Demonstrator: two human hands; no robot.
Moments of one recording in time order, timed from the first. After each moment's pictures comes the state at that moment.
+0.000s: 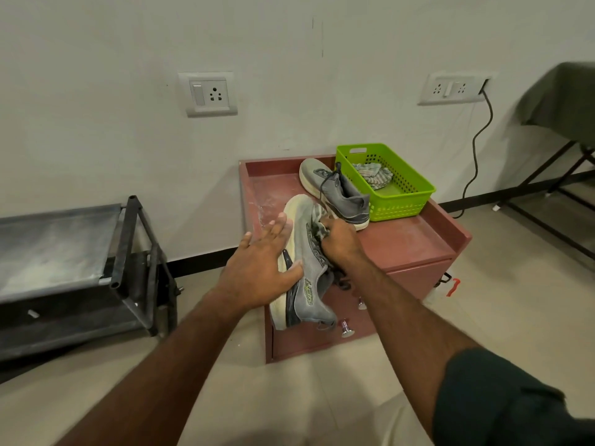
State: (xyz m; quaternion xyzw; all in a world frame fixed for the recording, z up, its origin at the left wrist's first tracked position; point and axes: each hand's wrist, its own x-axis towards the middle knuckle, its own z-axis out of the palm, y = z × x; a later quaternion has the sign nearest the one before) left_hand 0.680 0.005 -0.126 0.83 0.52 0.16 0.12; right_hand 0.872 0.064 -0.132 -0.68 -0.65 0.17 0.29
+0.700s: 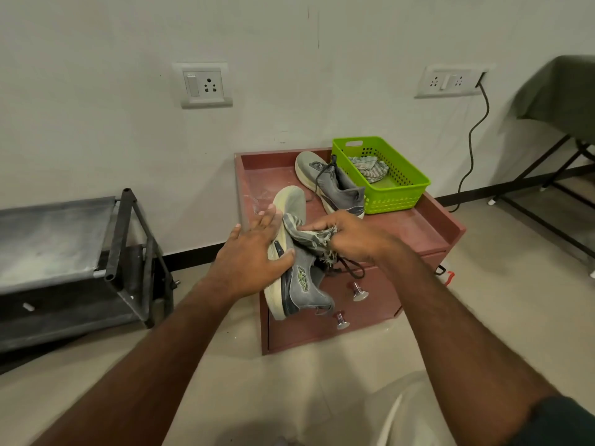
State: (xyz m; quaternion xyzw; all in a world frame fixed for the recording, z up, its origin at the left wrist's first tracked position) left_hand 0.676 0.008 -0.121 0.82 0.54 0.16 0.13; right_hand 0.890 0.017 -0.084 -0.49 -0.70 0.45 0.24
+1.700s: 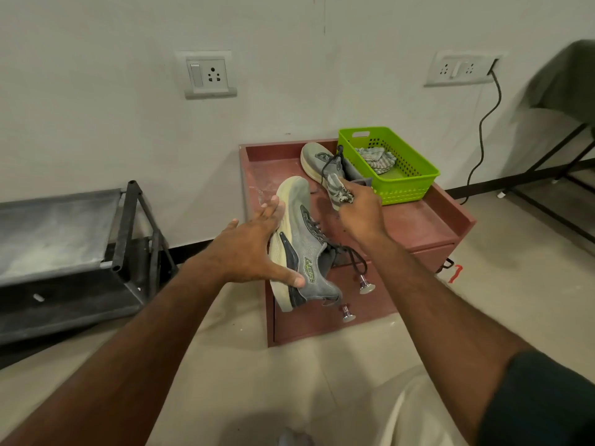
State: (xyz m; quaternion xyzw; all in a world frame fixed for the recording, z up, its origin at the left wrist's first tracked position) left_hand 0.657 0.012 -0.104 0.84 0.50 0.03 0.19; right_hand 0.889 0.054 -0.112 -0.67 -0.58 0.17 0.43
